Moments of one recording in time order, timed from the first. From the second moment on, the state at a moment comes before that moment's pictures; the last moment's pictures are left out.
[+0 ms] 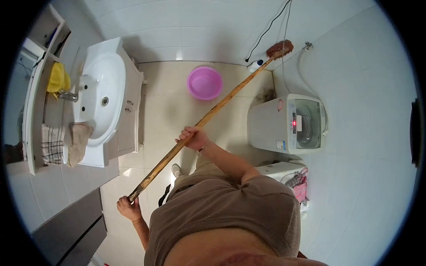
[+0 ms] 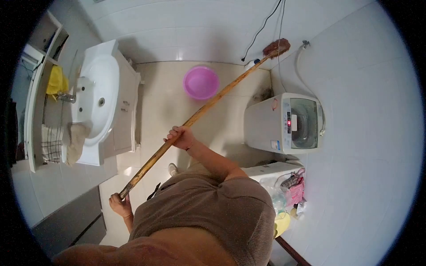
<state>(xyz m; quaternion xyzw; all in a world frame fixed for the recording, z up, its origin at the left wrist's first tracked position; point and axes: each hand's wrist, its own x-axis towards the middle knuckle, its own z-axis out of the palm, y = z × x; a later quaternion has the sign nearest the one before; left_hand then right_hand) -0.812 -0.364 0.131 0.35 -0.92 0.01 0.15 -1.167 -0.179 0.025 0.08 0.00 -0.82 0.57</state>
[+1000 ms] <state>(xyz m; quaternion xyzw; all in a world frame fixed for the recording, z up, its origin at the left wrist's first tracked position) -0.498 -0.323 0.159 0.51 -0.85 0.09 0.11 -0.885 -0.330 0.008 0.27 0.15 -0.61 0.73</state>
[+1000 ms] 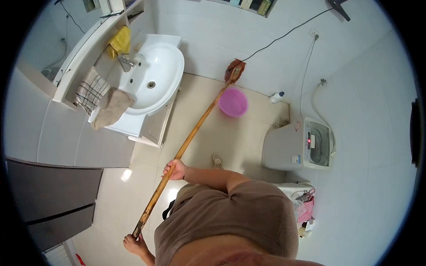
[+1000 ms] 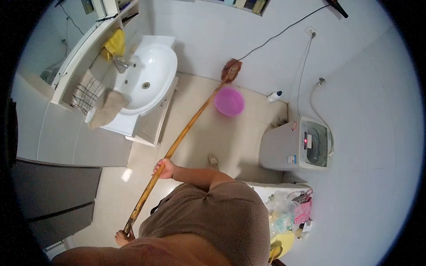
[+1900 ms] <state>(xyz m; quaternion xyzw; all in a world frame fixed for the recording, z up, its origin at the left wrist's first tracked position) -0.388 -0.309 0.045 0.21 -0.84 0.41 0.29 -0.840 -0.306 0.019 0.25 0.22 -0.54 0.77</state>
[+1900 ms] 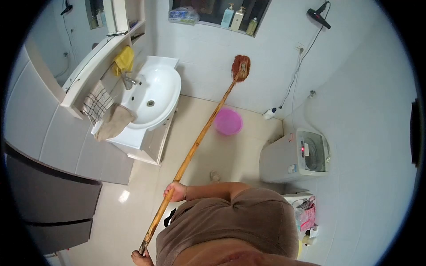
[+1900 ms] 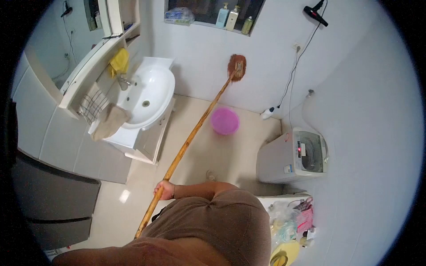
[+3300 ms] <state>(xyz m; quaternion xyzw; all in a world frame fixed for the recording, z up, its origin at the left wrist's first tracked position) -0.542 -0.314 -0.002 0.60 -0.73 -0.34 -0.04 -0.923 -0.261 0.053 0.12 0.41 -0.63 0.65</state>
